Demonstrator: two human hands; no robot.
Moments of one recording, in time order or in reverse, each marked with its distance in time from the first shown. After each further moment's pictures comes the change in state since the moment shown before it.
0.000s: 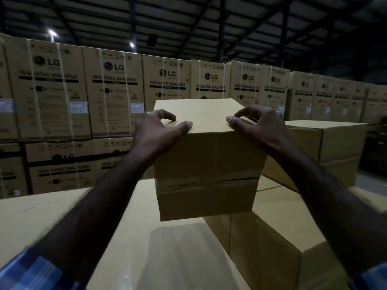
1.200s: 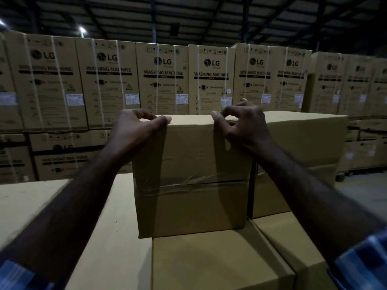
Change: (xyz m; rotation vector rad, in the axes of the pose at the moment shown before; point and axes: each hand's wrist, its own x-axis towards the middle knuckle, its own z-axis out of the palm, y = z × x) left_hand 0.042 0.088 0.268 0.017 0.033 -0.245; right_hand 0.059 0.285 -0.064 0.044 0.126 -0.255
